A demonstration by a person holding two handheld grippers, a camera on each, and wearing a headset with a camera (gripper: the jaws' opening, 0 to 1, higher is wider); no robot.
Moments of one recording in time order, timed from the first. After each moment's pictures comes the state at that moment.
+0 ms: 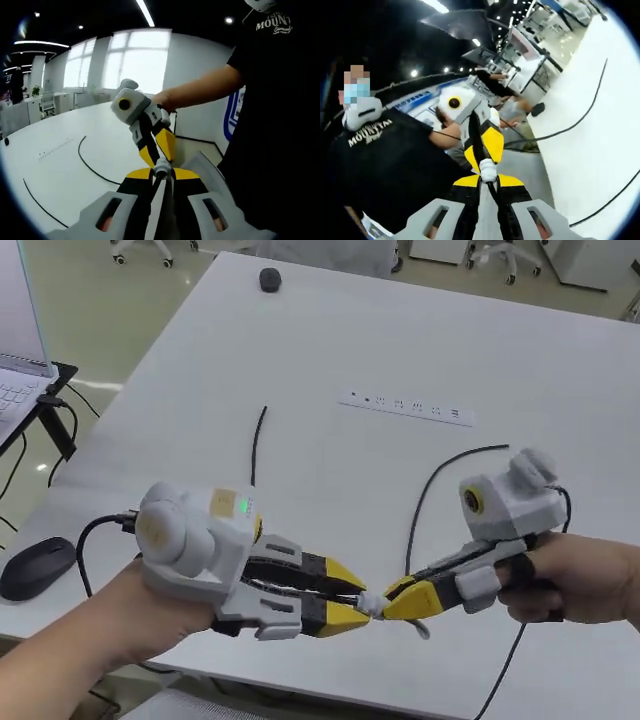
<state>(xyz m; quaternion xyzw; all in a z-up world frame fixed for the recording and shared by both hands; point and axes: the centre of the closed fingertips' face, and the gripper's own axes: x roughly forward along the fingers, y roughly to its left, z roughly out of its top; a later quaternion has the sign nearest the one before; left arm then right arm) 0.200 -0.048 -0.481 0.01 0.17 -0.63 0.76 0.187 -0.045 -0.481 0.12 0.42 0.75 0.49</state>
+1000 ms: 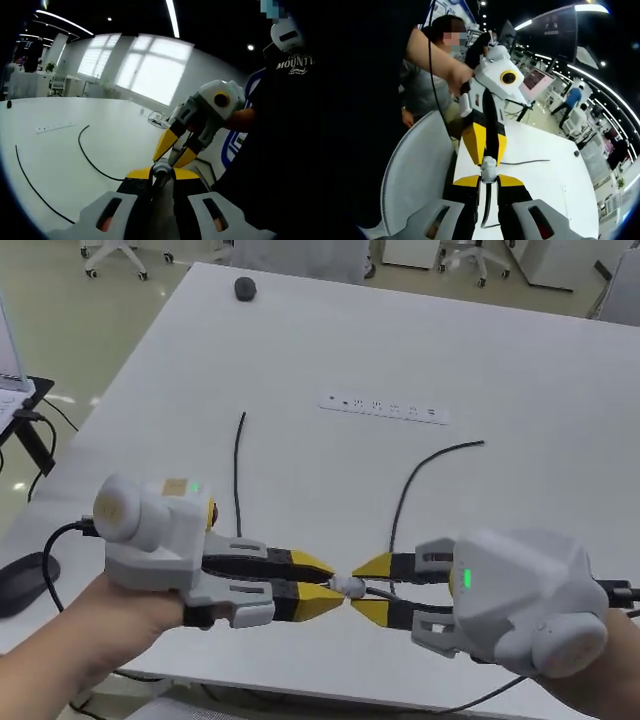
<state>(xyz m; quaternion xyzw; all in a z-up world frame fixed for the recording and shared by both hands) 0.200 -0.035 -0.470 -0.10 0.20 -0.59 0.77 0.195 -0.034 -0.480 -0.36 0.12 0.62 0.68</state>
